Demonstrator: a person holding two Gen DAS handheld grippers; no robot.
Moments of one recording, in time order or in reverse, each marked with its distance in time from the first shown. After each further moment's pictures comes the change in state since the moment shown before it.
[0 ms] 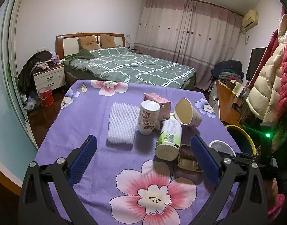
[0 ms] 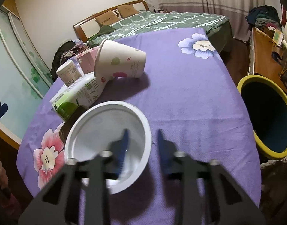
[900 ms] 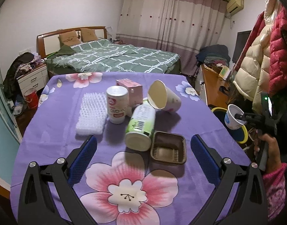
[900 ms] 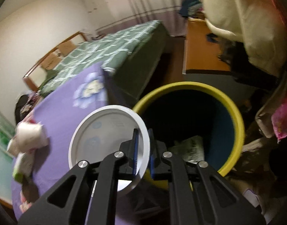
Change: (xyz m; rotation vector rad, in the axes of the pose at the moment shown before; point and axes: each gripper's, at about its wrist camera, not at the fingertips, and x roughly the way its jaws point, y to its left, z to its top) left arm 0.029 -0.052 -0.016 0.096 0.087 -0.102; right arm -0.049 -0.193 0.028 0.390 -0.168 -0.284
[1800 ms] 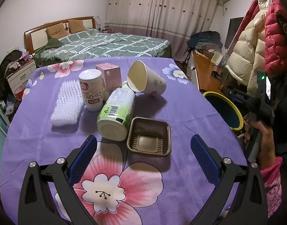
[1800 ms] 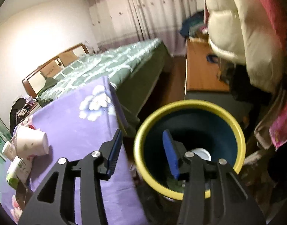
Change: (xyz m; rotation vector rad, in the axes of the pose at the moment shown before) left arm 0.034 -0.029 -0.011 0.048 0.106 -0.060; right arm -0.019 0.048 -0.015 -0.099 -0.195 -0.032
